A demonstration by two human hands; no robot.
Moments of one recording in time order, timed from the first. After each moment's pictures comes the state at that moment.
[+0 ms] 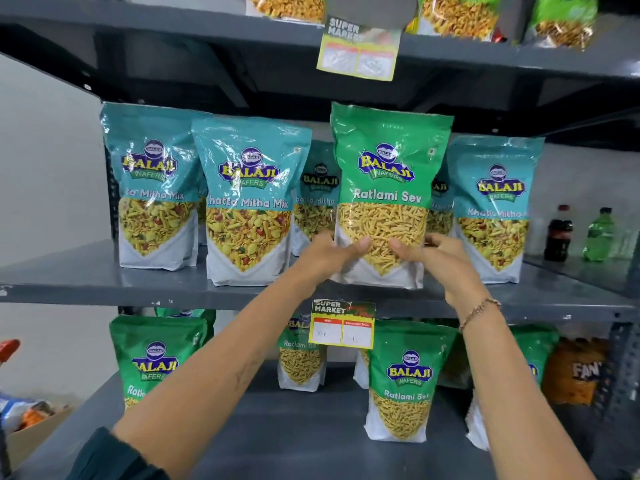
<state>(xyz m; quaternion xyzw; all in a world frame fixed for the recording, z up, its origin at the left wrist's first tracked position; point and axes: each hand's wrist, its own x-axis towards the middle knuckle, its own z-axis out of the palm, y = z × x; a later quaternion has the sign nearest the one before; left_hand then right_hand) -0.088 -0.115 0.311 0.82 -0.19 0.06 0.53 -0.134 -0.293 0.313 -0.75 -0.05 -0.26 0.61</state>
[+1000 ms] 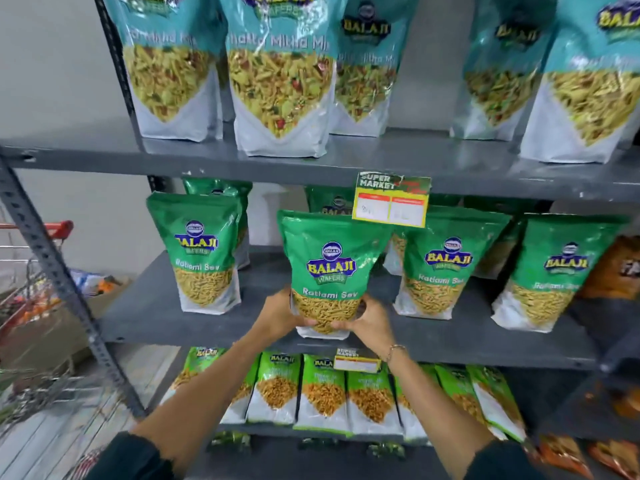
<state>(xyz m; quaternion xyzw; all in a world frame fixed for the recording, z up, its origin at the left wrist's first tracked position) -0.084 -0.001 0.018 0.91 -0.09 0.00 0.40 -0.094 -0.195 -0.010 -0.86 0.02 -0.07 0.51</state>
